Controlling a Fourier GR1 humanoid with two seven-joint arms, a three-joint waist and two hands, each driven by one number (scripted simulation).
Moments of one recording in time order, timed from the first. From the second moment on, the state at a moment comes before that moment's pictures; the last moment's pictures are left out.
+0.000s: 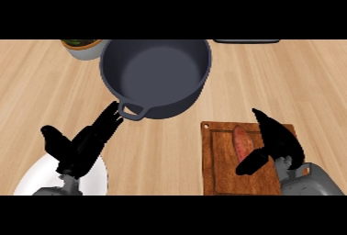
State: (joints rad) left arm -0.02 0.17 -0.15 -1.63 0.28 -0.08 0.28; right arm -0.25 -0.42 0.44 -1.69 0.39 0.13 1.13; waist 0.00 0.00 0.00
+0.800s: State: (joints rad) left arm -0.02 0.13 -0.16 -1.63 0.24 -0.09 0.29; right arm -0.24 -0.32 0.37 -1.53 0.49 0.17 1.06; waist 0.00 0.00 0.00
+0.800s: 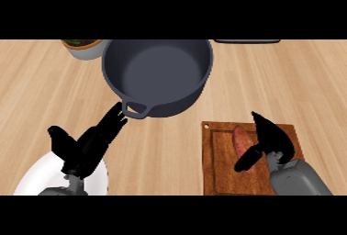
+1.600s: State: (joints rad) left arm 0.01 0.10 -0.13 -1.64 0.21 -0.12 0.29; right arm -0.21 -0.19 0.37 -1.49 0.64 0.18 0.91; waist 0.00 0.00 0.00
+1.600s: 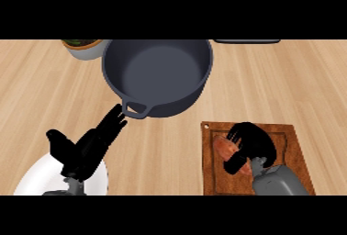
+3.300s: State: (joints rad) left arm -0.01 0.08 -0.11 -1.66 0.21 -0.14 0.33; right arm -0.65 -0.02 0.40 -2.03 1.03 0.35 1.03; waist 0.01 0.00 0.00
